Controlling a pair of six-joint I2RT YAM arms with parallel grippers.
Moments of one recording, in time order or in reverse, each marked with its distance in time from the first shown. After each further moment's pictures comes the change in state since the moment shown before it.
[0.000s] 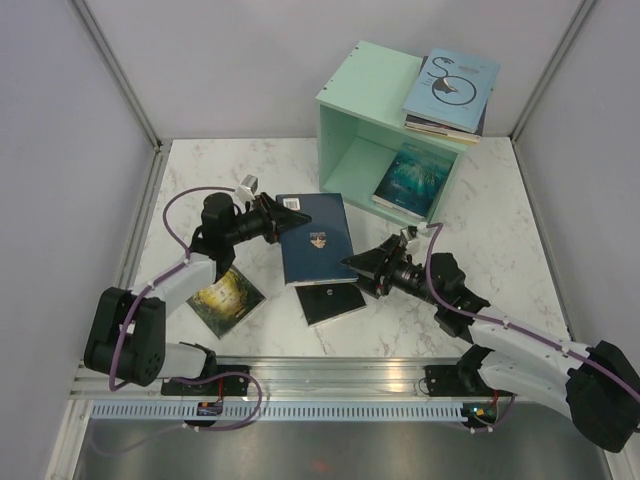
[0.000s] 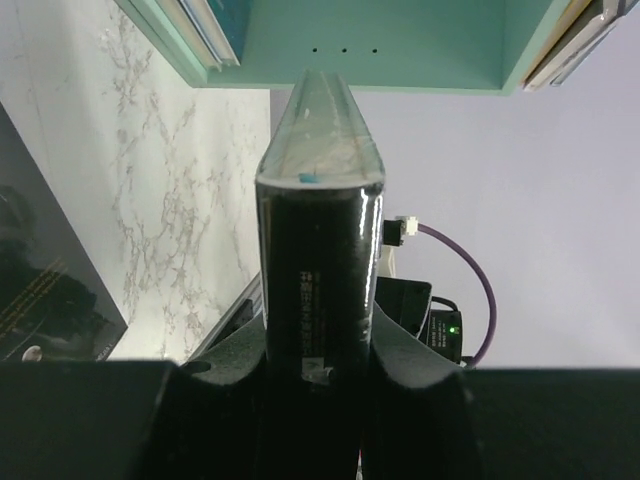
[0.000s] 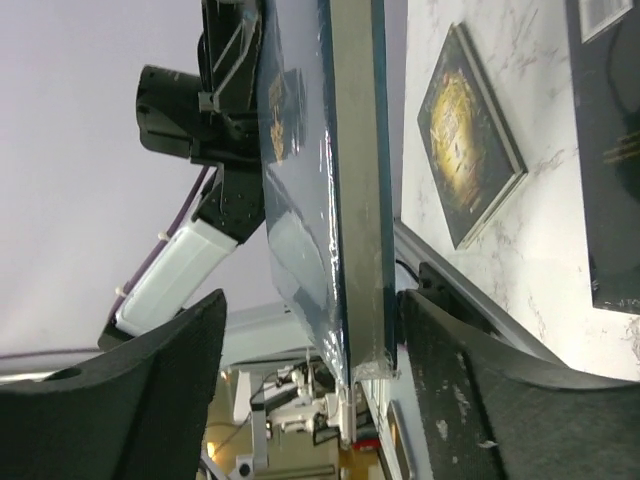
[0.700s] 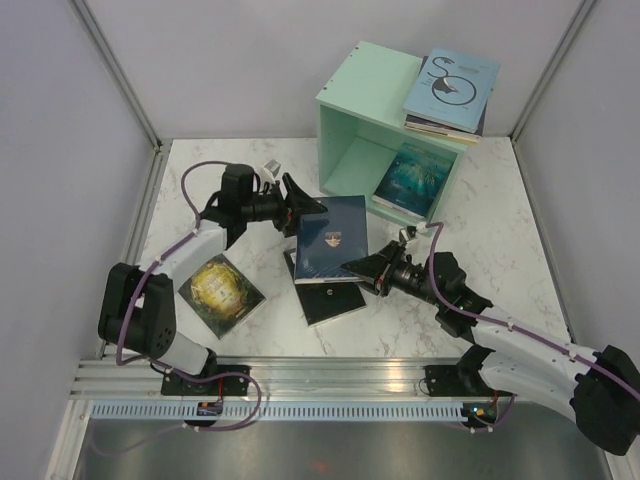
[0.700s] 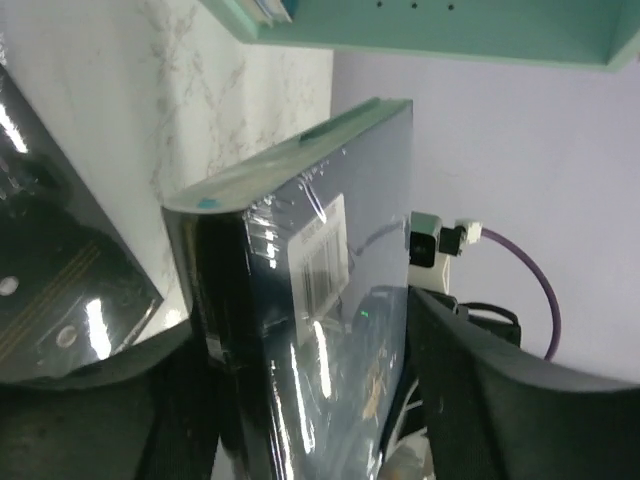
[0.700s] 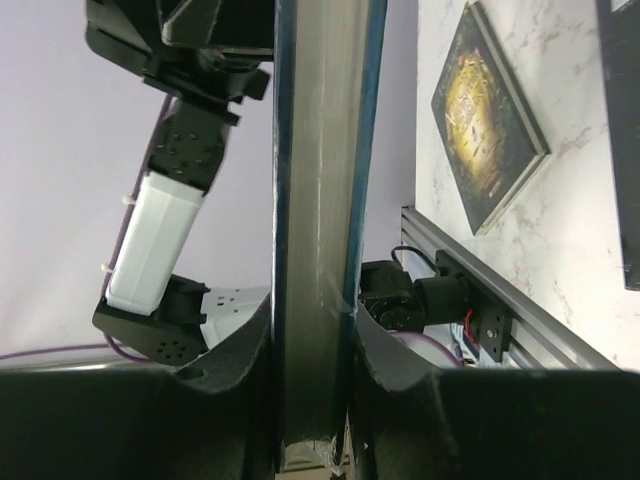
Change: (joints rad) left arm -0.056 0.156 0.269 -0.349 0.067 0.187; right arm 0.035 0.016 0.037 0.006 -0.002 0.042
